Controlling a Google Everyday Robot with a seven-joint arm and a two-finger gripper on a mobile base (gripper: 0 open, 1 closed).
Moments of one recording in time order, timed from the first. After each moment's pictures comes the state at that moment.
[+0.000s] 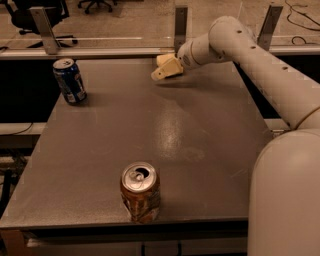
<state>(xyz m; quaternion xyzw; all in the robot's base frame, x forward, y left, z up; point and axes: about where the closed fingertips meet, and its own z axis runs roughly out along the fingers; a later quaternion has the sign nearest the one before) 0.826 -0.047 0.855 -0.39 0.79 0.13 0.46</state>
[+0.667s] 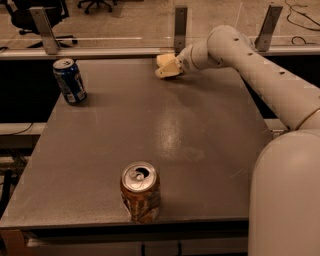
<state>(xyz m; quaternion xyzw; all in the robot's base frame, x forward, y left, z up) 0.839 -0.058 0.838 -0.36 0.80 0.12 0.47</state>
